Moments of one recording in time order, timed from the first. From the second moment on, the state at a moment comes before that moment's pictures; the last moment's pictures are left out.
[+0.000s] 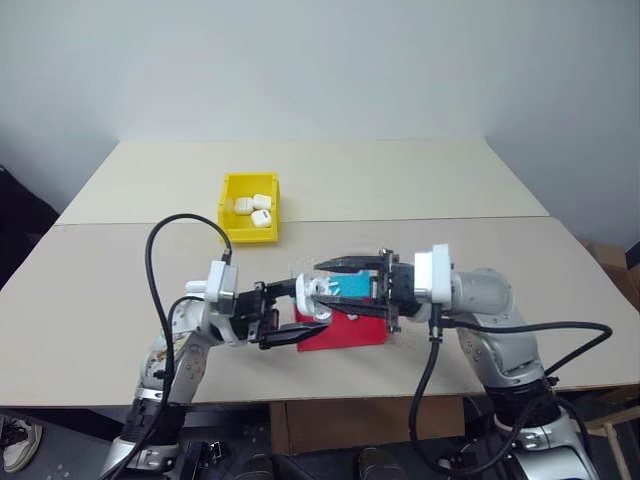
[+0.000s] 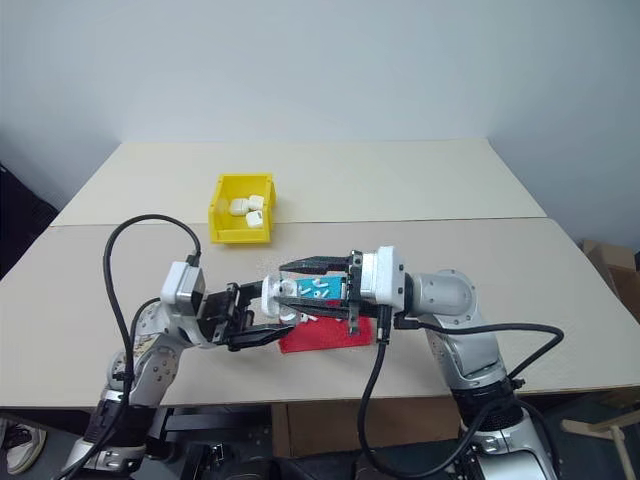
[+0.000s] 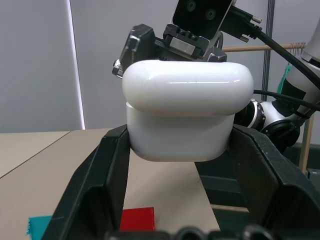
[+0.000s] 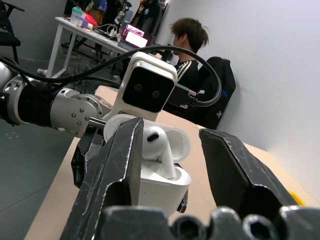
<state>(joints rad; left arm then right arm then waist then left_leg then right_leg) -0.35 0.36 0.00 -0.05 -0.66 0.11 -1.36 -0.50 -0.42 0.14 -0.27 0.43 0.00 1.13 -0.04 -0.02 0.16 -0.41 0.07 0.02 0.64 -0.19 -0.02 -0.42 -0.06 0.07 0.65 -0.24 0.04</state>
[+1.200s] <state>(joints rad) 0.12 0.56 0.19 -0.21 -0.57 -0.10 -1.33 -1.28 -0.49 0.64 0.62 -0.16 0.23 1.34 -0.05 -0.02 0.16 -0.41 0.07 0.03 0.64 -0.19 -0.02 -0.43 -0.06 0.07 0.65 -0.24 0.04</state>
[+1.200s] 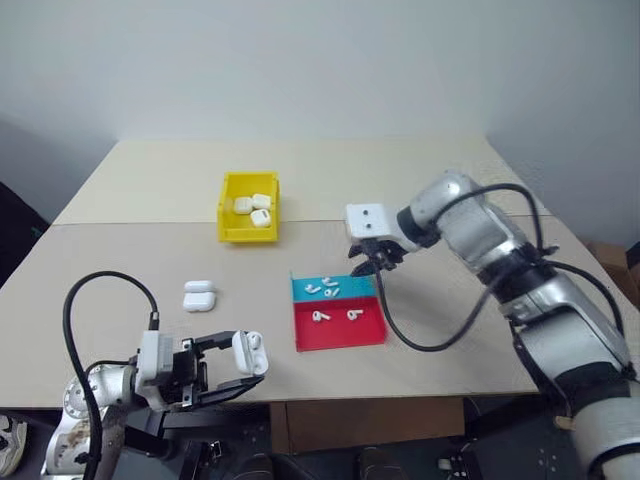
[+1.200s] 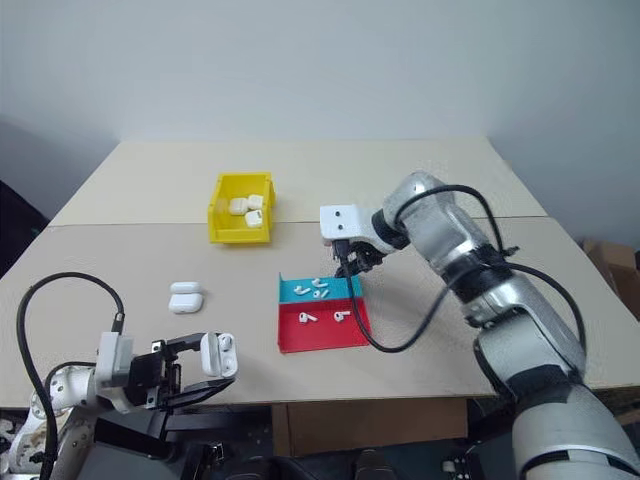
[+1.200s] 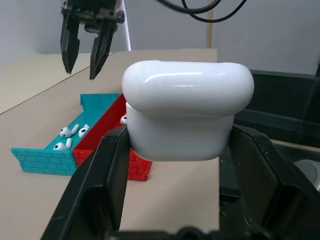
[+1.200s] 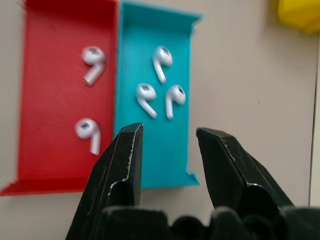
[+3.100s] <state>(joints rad) 0.18 0.56 0.16 -0.28 -0.51 -0.13 -1.19 -1.44 -0.11 0.58 1.29 -0.49 0.01 1.15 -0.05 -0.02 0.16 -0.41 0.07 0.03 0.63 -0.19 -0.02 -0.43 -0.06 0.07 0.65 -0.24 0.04</state>
